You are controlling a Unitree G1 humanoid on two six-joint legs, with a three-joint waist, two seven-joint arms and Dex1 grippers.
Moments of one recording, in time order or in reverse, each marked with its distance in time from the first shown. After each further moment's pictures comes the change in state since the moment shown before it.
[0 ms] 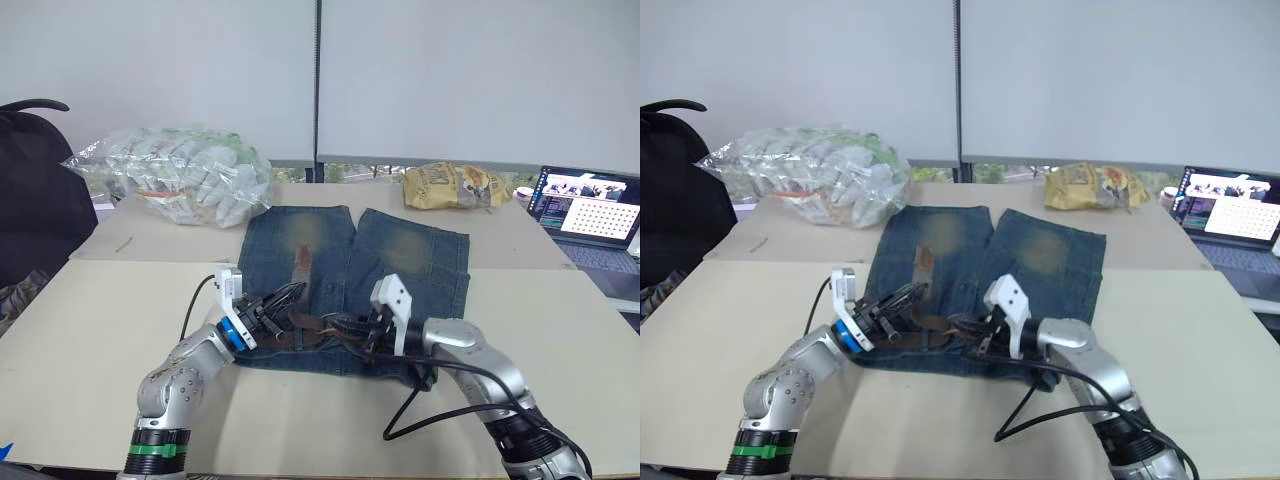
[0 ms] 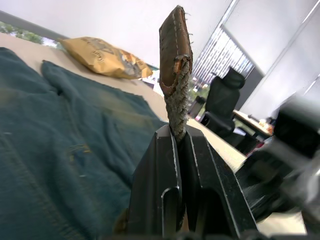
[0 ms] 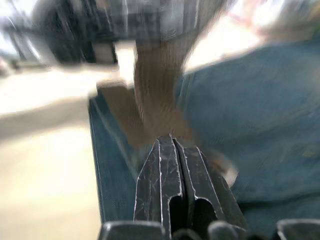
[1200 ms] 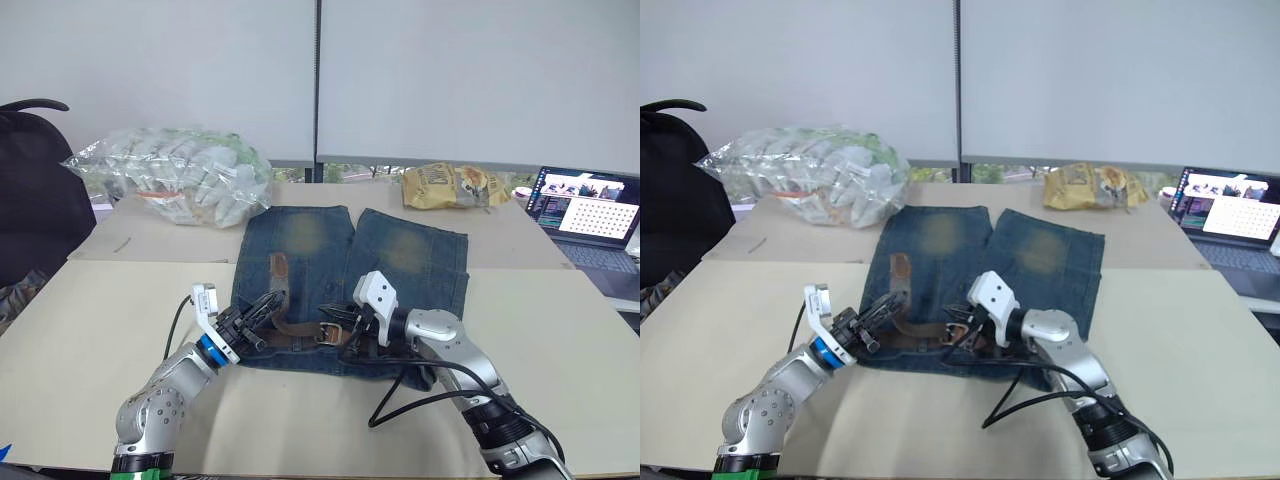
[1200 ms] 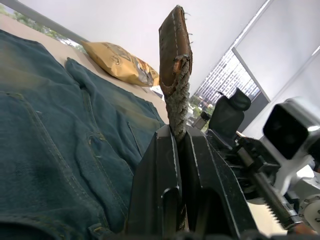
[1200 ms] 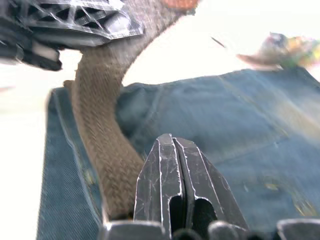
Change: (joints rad) left arm 0.120 0.024 0.081 -0.039 -0.114 0.012 0.026; right arm -0.077 0.089 -0.018 0.074 -0.135 -0.198 -0.022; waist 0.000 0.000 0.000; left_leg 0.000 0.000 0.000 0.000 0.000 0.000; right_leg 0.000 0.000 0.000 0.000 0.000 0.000
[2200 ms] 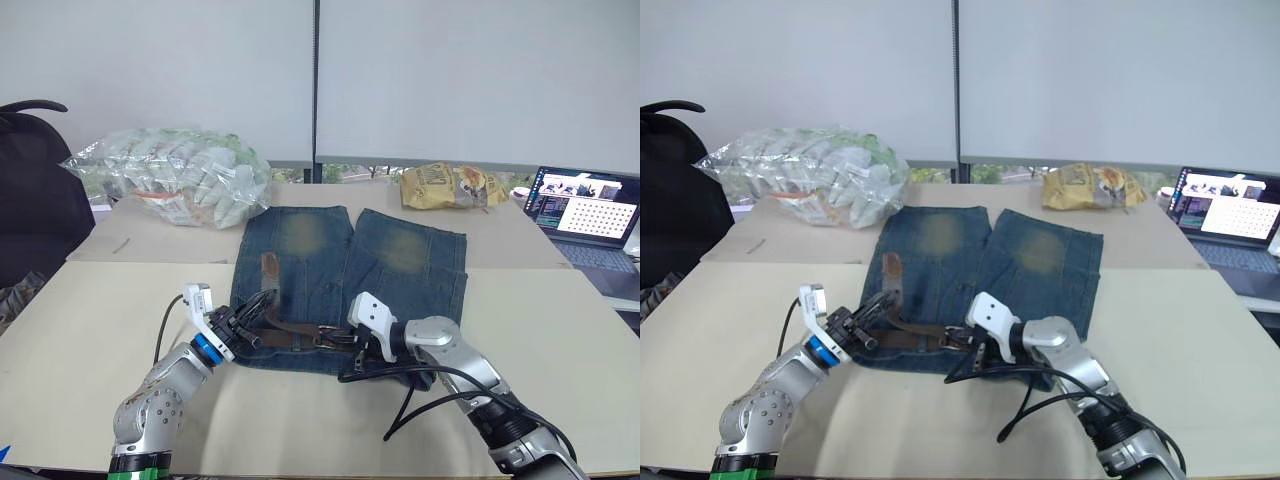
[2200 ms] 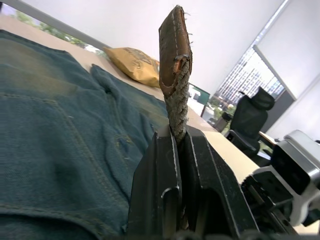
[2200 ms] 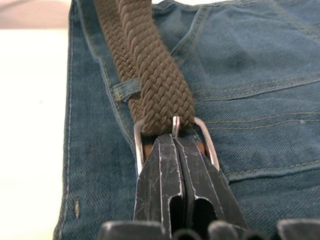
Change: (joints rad) left arm -0.004 0.006 0.014 0.027 0.057 -0.058 0.043; right arm -0.013 -0.069 0.104 0.059 -0.096 0.098 0.103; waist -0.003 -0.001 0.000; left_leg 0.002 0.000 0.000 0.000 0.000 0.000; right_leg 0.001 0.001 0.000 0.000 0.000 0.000
